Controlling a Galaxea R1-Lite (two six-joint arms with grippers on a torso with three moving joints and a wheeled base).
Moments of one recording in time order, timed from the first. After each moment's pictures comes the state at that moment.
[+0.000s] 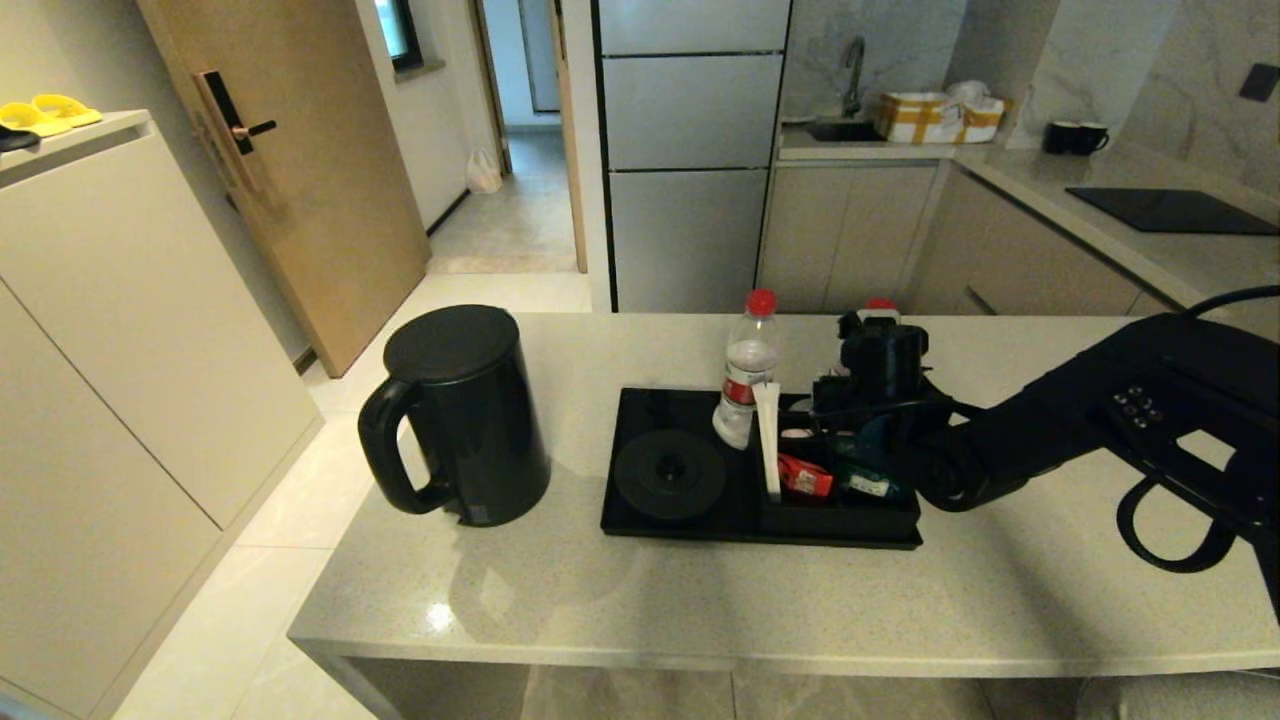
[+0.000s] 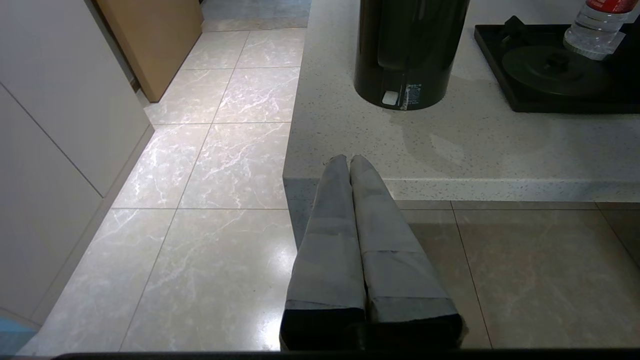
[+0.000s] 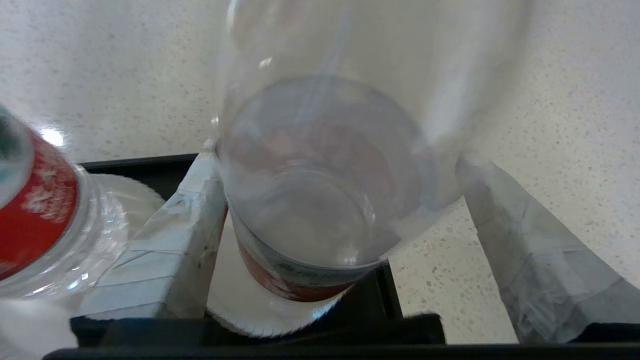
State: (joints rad) left arm 0.01 0.00 0.00 0.00 0.00 0.03; right arm 0.35 2.29 -1.24 -0.72 -0.63 0.05
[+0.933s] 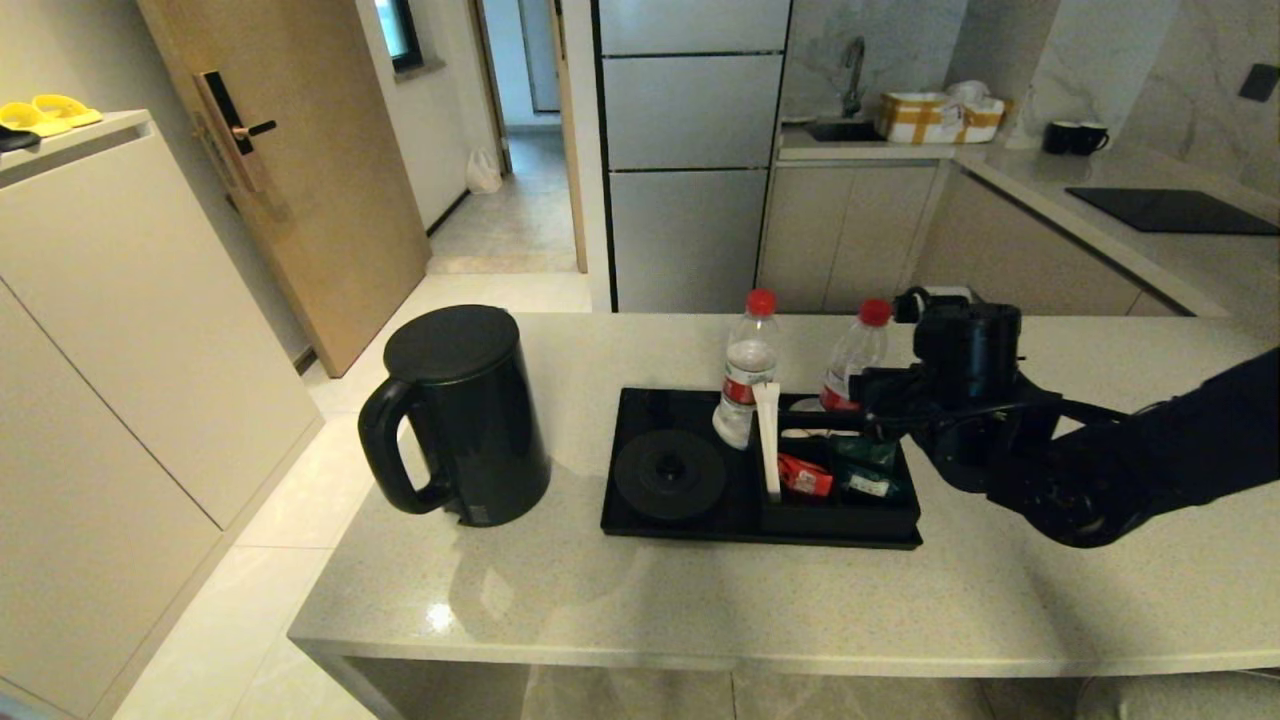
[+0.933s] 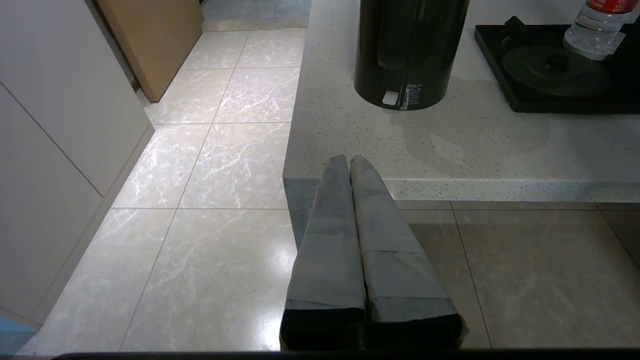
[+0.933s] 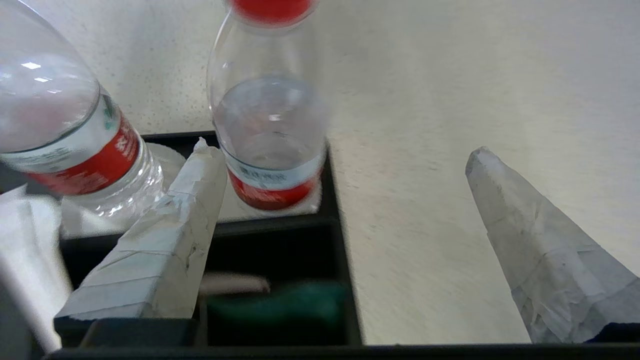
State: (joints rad) left arm 0.01 0.00 0.00 0.00 0.00 0.03; right arm 0.39 1.97 -0.95 -0.72 -0.62 0.07
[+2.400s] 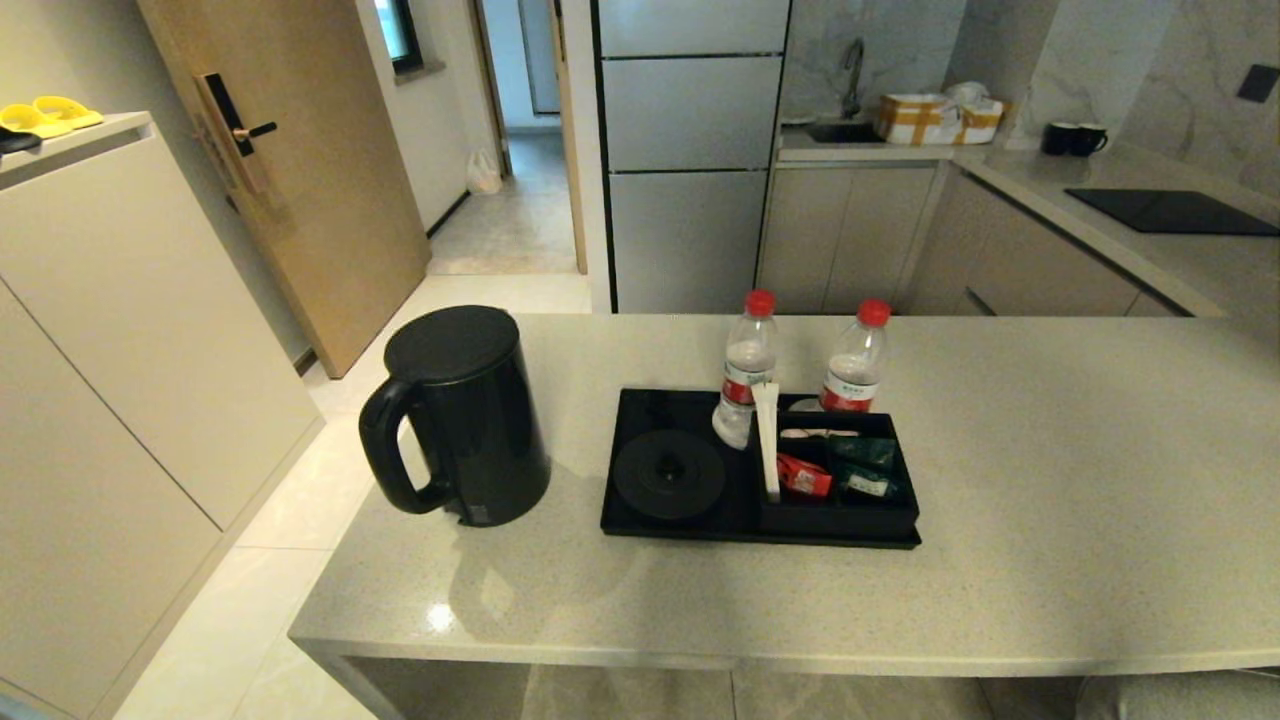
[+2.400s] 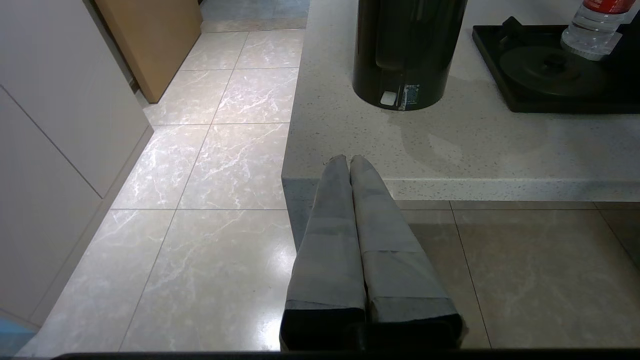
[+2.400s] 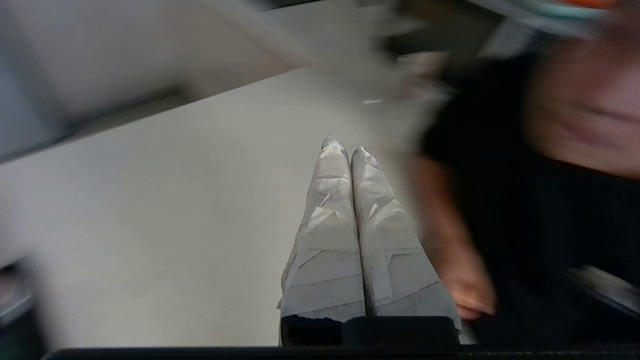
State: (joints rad) left arm 0.01 0.00 0.00 0.00 0.00 0.03; right arm 0.10 0.94 -1.00 0.08 -0.90 -0.08
